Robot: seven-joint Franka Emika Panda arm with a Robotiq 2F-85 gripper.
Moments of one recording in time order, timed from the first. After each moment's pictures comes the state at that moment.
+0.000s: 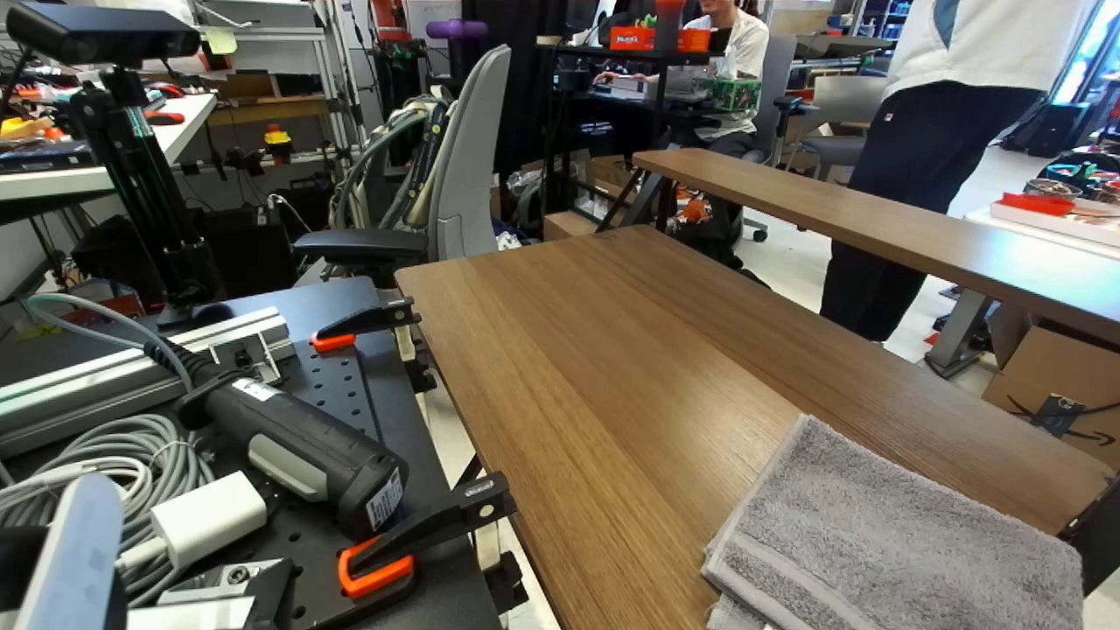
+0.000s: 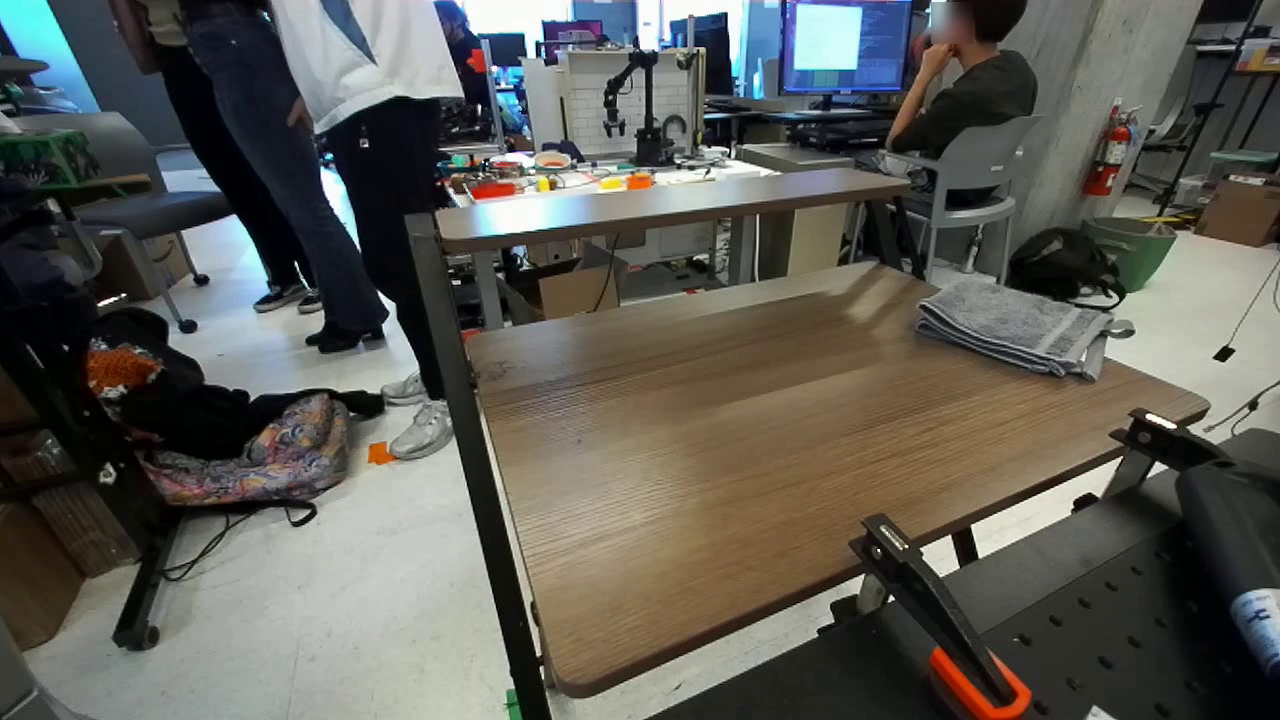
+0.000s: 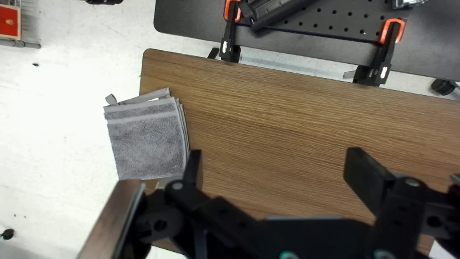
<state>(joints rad) 0.02 -0.29 0.07 -2.27 -0.22 1.86 -0.05</state>
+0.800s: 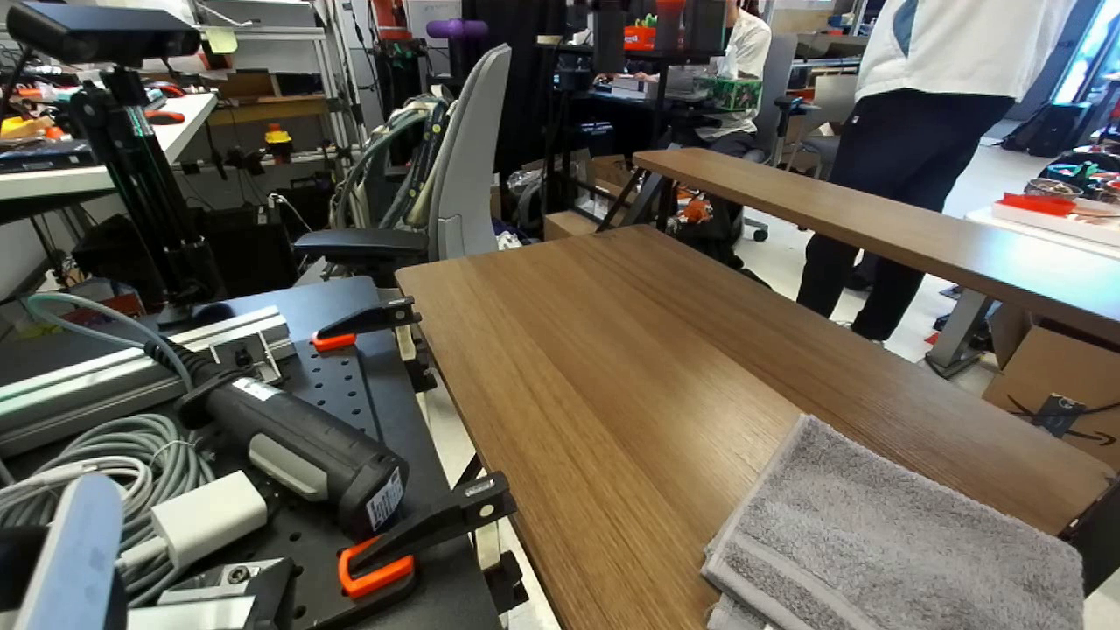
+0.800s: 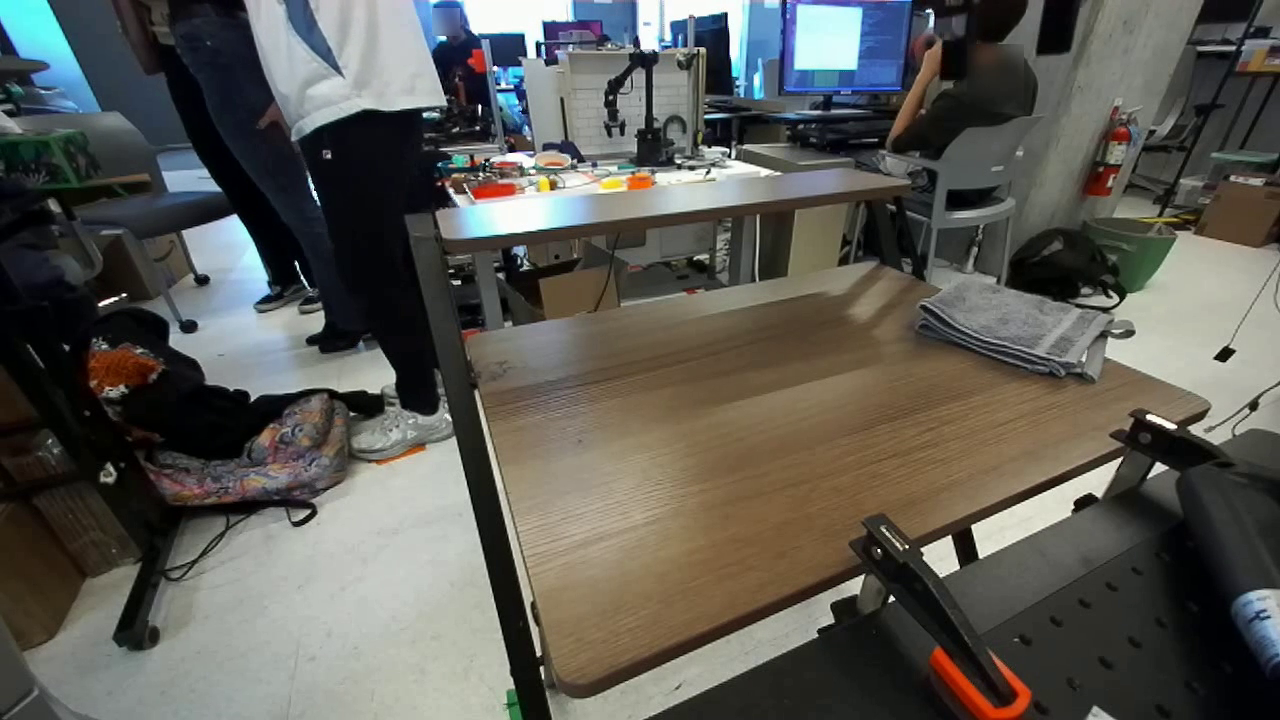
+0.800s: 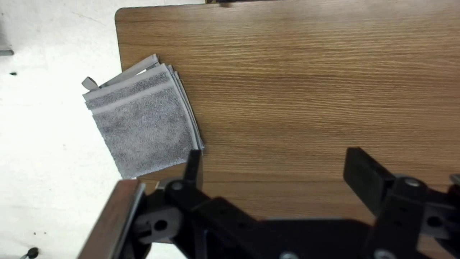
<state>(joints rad) -0.02 -0.05 0.00 -2.27 -0.22 2.18 0.09</state>
